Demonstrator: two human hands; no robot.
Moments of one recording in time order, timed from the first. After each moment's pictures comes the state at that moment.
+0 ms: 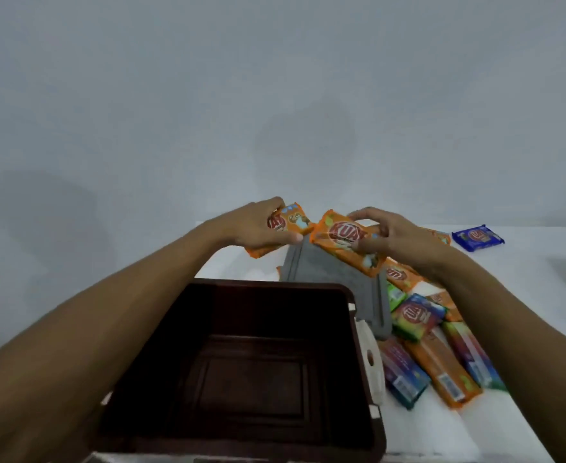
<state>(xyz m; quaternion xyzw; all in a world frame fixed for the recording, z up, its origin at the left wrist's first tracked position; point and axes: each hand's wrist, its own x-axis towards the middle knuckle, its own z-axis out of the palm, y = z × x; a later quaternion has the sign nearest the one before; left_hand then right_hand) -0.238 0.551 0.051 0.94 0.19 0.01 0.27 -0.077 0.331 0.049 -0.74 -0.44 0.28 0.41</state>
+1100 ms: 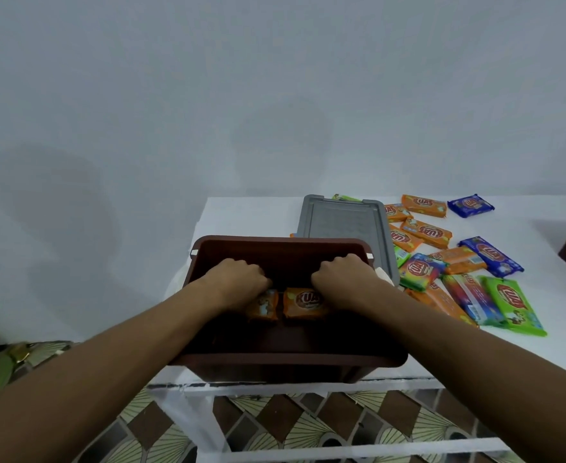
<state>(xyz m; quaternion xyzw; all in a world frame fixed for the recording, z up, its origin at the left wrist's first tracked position) -0.360 0.508 -0.037 0.97 0.06 -0.18 -0.15 -0.221 0.357 -0.031 -0.75 -0.63 -0.03 -0.18</state>
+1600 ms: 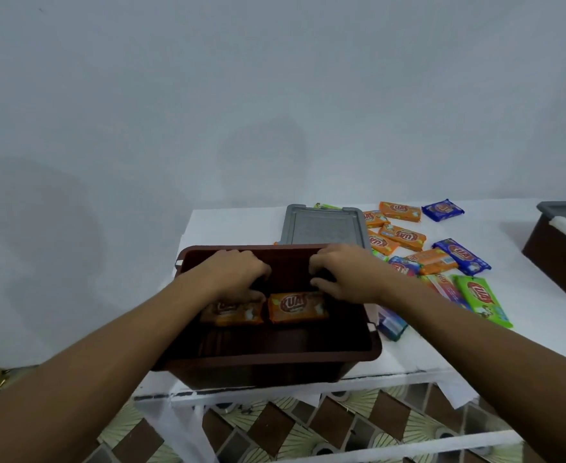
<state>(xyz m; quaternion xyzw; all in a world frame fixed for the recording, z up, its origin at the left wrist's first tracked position) -0.349 0.503 -0.010 0.99 0.07 -0.11 -0.08 -0.197 0.318 -0.002 -0.76 -0.65 -0.01 0.02</state>
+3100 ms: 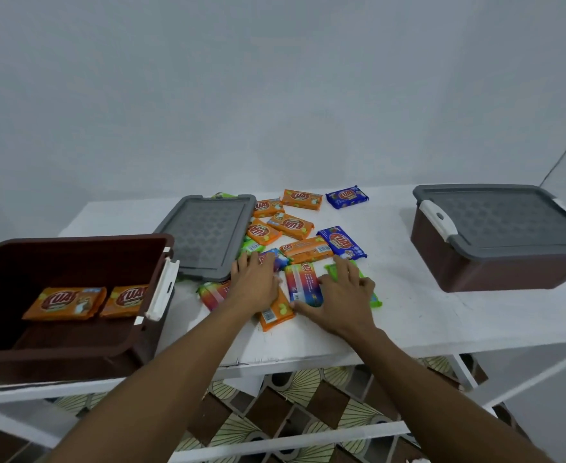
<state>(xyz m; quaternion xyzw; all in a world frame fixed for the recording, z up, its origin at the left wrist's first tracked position) -0.108 0.253 -0.099 0.95 0.31 0.02 0.09 -0.018 0.098 -0.120 -0.93 -0.37 0.01 0.07</state>
